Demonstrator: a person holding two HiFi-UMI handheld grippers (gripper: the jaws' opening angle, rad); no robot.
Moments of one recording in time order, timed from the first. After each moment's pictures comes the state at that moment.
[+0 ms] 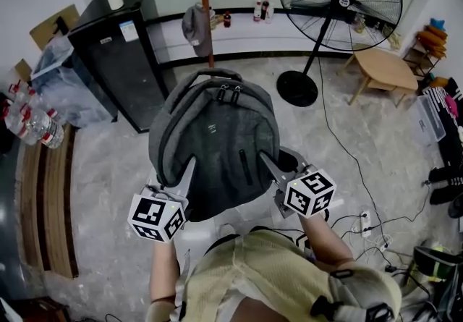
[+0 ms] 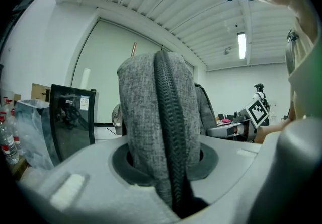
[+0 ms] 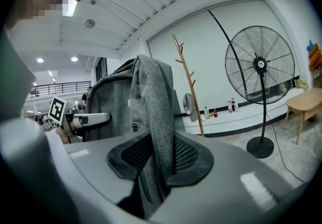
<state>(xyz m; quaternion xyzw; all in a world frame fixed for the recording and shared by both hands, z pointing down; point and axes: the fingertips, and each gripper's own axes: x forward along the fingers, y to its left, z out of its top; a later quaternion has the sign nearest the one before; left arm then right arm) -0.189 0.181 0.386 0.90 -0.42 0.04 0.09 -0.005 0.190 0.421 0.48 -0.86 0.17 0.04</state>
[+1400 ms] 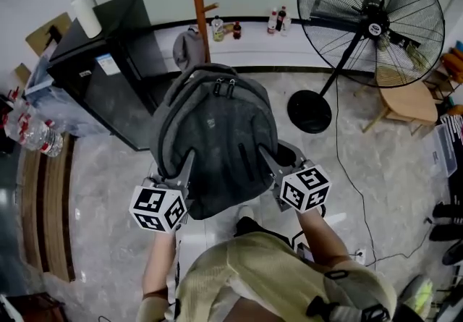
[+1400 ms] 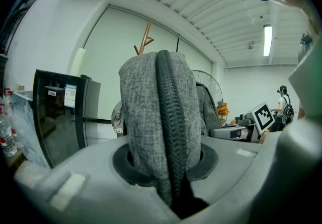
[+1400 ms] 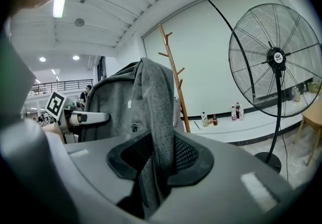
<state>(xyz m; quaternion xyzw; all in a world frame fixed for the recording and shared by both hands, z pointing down) -0.111 -0.083 0.407 0.87 -0.48 0.05 0.13 0.076 -0.086 0.437 0.46 -0.87 0.16 0.05</state>
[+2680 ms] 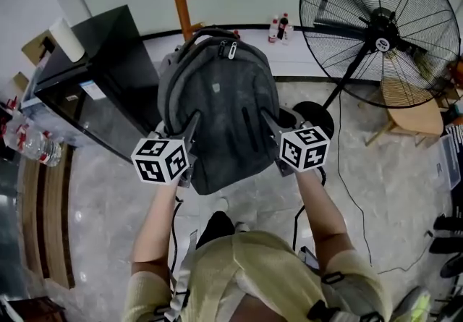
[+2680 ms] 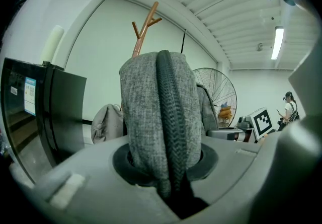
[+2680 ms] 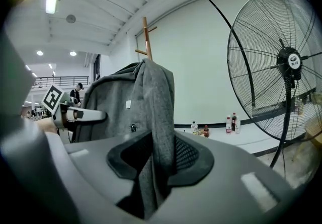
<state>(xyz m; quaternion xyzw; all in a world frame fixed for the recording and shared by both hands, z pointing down) -0.047 -0.283 0.397 0.87 -0.47 0.04 0.15 0.140 -0.290 0.424 0.48 -0.87 0.14 0.06</state>
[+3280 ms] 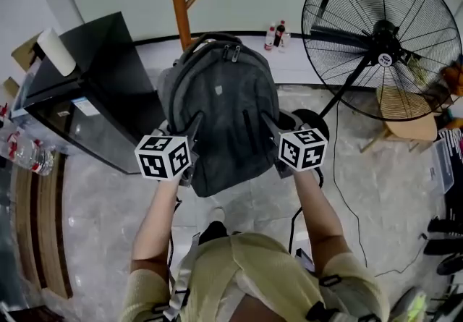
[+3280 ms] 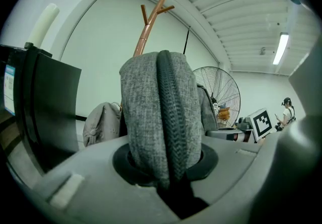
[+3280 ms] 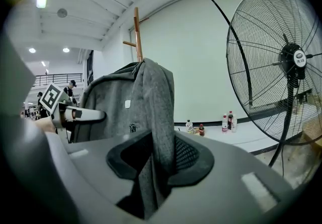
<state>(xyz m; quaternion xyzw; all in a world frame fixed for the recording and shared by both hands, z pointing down) -0.049 -0.357 0.408 0.87 -0.45 0.05 0.18 0.138 -0.356 0.431 0.50 -0.85 0.15 0.08</state>
